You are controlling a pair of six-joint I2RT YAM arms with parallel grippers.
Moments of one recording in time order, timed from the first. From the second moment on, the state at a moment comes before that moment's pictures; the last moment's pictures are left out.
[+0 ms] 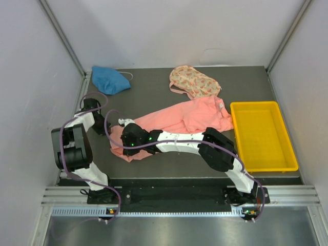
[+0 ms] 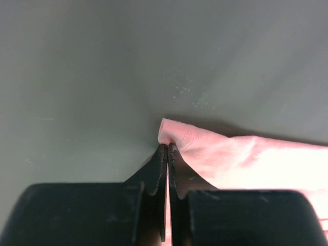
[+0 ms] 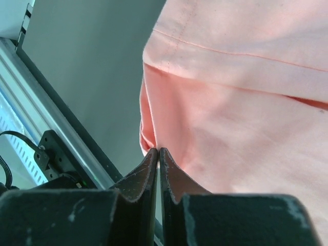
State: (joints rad) left arm 0.22 1.67 0.98 -0.50 0.04 -0.55; right arm 1.20 2.18 1.67 -0.20 -0.03 0.66
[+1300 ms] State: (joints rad) left arm 0.03 1.65 1.19 -0.61 -0.16 -0.59; right arm 1.19 2.05 1.48 -0.18 0.04 0.77
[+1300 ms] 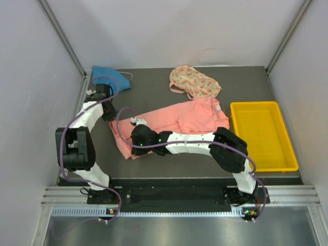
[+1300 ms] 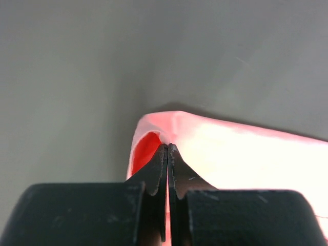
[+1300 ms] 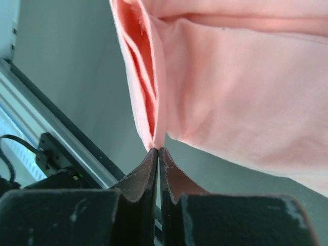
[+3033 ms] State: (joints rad) left arm 0.10 1.64 1.22 -0.60 0.04 -0.63; right arm 1.35 2.20 1.71 -0.40 0.37 0.62
